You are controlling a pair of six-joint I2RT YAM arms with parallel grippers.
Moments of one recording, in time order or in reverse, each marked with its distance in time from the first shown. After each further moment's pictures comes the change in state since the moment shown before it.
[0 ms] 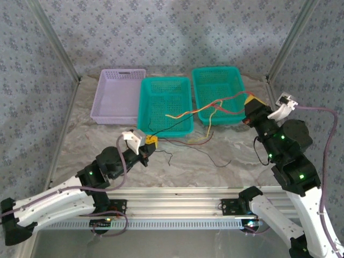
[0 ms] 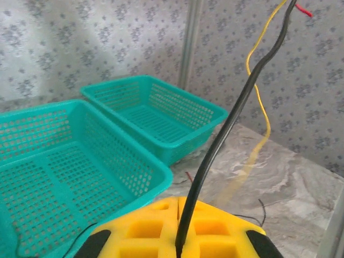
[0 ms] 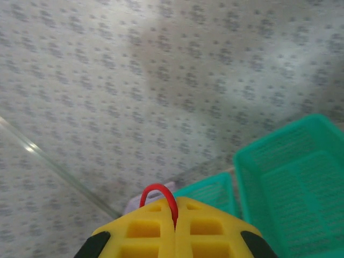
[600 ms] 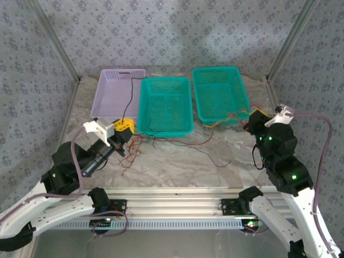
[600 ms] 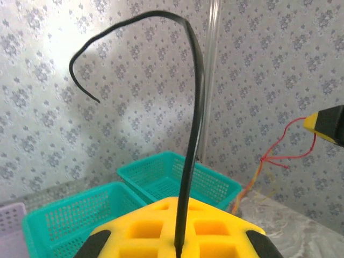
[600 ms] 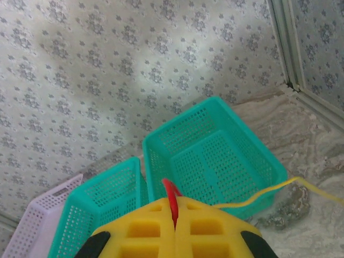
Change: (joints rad) left arm 0.034 -0.009 0.409 -0.212 -0.037 0.170; right arm -0.018 -0.058 -0.153 -0.108 0.190 -0.048
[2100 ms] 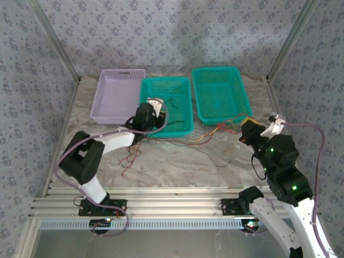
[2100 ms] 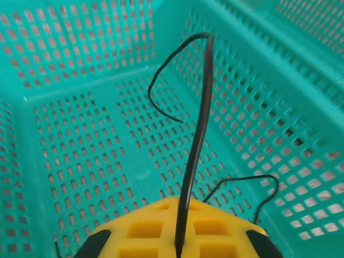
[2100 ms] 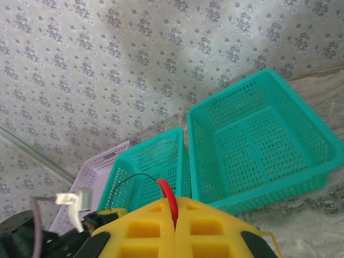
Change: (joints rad) left arm 0.430 1.096 -0.011 0.477 0.269 -0.157; right arm 0.000 -0.123 -0.086 0.018 -0.231 0.007
